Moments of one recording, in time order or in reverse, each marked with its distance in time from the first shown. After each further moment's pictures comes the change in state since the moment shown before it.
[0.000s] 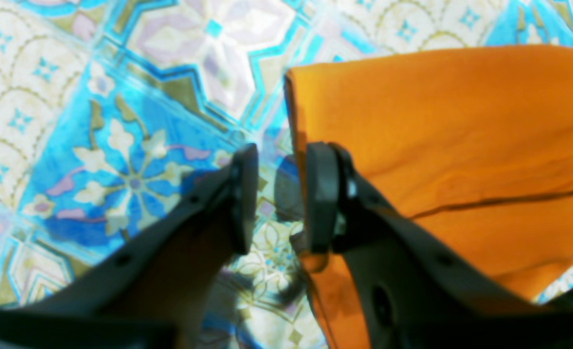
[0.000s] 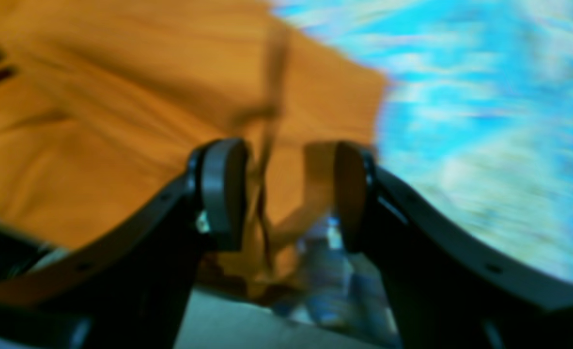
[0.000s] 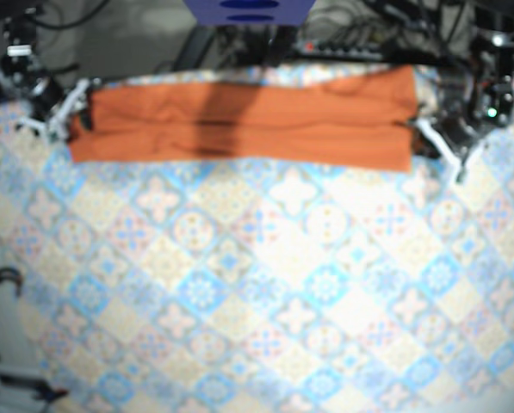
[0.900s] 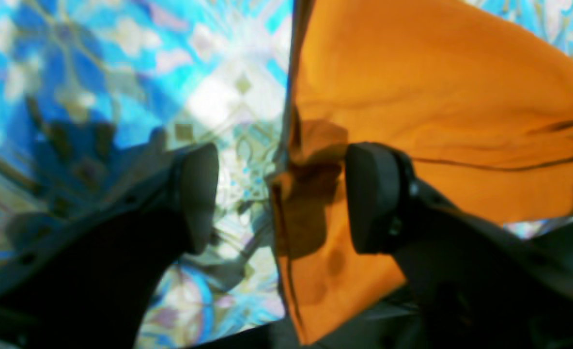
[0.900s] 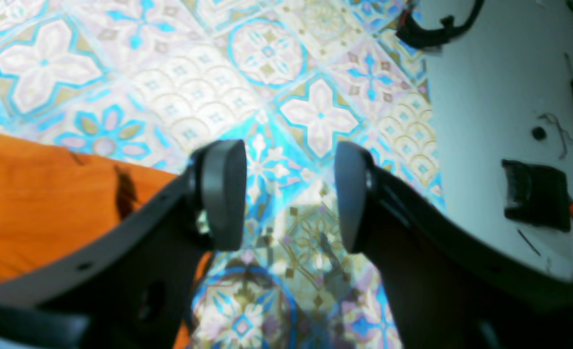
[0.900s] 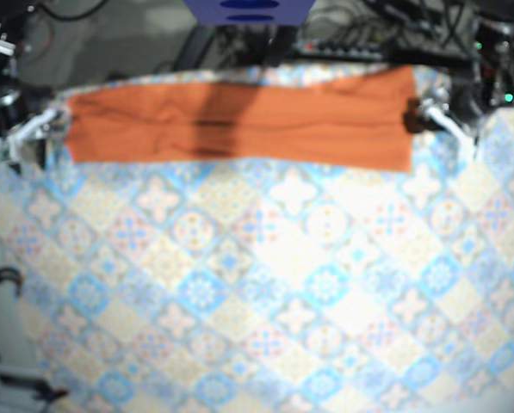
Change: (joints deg) left arm 3.1 0.0 -3.9 -7.1 -20.4 0.2 8.9; right arm 2.3 -8.3 17.2 10.4 -0.1 -0.1 -0.2
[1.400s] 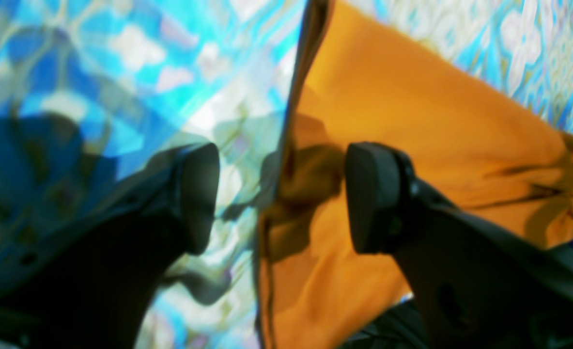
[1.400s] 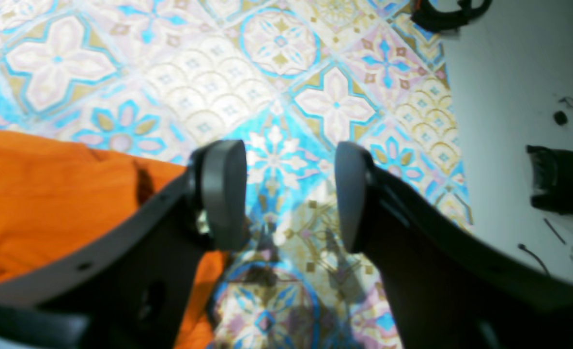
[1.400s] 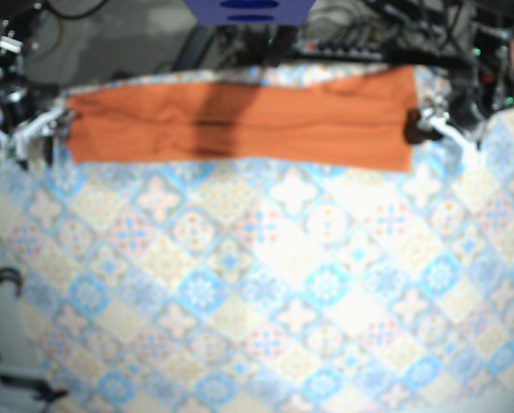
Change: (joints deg) left arm -2.8 1.3 0.0 -3.6 -4.0 -0.1 -0.8; right arm 0.0 -1.4 -0.2 0.0 0.0 0.1 -0.4
